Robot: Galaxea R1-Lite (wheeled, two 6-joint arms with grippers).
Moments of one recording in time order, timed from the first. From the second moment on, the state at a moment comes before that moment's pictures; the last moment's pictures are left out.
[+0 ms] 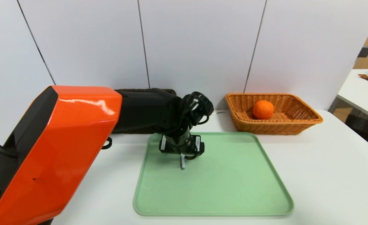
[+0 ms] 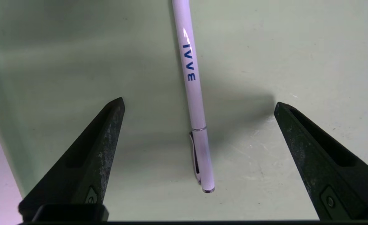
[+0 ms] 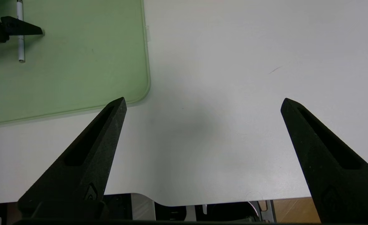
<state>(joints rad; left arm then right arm) -0.75 2.28 -1.94 0.72 0.23 -0.59 0.09 0.85 -1.05 0.87 -0.06 0.25</state>
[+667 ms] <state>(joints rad) -0.75 2.28 -1.94 0.73 0.24 -0.59 0.09 0.84 -1.05 0.87 -0.06 0.25</state>
